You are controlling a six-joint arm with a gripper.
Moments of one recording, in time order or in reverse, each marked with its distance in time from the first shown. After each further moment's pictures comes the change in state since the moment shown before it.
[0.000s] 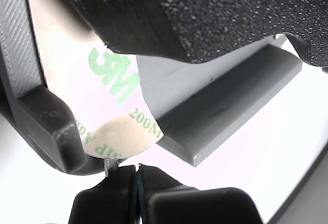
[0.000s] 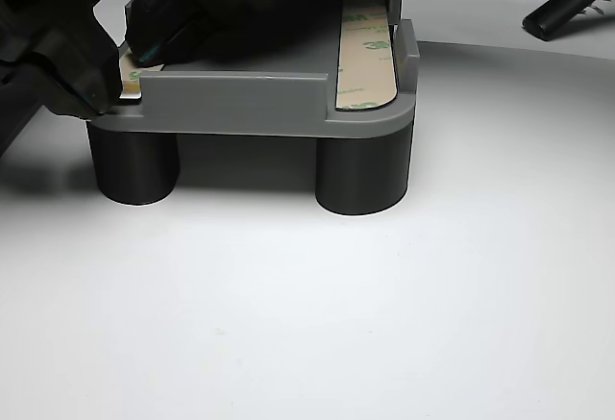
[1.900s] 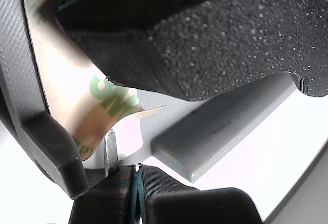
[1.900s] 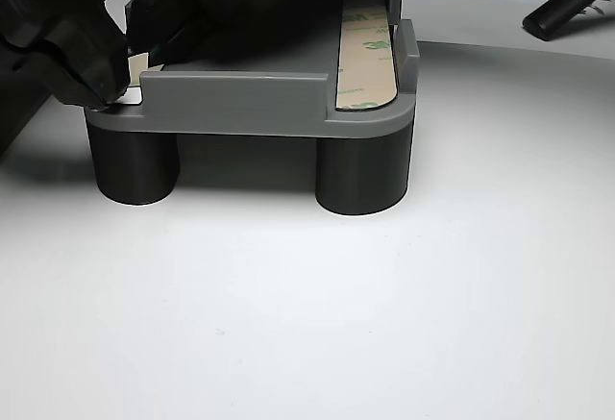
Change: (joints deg) arm 2.7 -5.1 -4.8 3.8 2.5 2.9
